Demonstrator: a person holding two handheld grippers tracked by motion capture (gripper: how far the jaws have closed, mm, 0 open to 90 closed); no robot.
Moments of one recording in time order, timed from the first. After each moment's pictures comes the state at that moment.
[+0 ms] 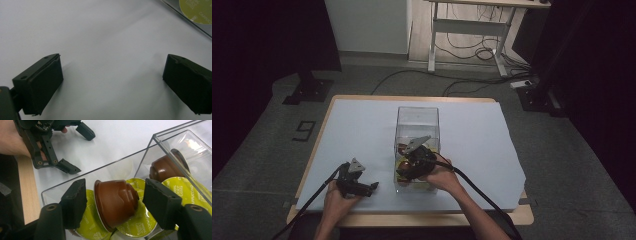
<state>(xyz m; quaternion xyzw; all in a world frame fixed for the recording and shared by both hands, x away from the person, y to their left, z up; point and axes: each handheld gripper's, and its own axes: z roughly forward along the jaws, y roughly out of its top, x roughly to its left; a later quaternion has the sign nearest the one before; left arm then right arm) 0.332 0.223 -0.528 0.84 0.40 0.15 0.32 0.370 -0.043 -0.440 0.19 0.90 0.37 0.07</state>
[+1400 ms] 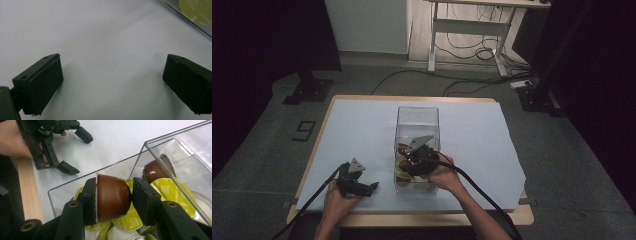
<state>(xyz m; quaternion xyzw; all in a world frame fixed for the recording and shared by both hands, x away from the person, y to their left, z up) 0.332 0.222 -0.528 0.84 0.40 0.15 0.32 0.363 -0.049 -0.425 0.19 0.90 0.37 0.10</state>
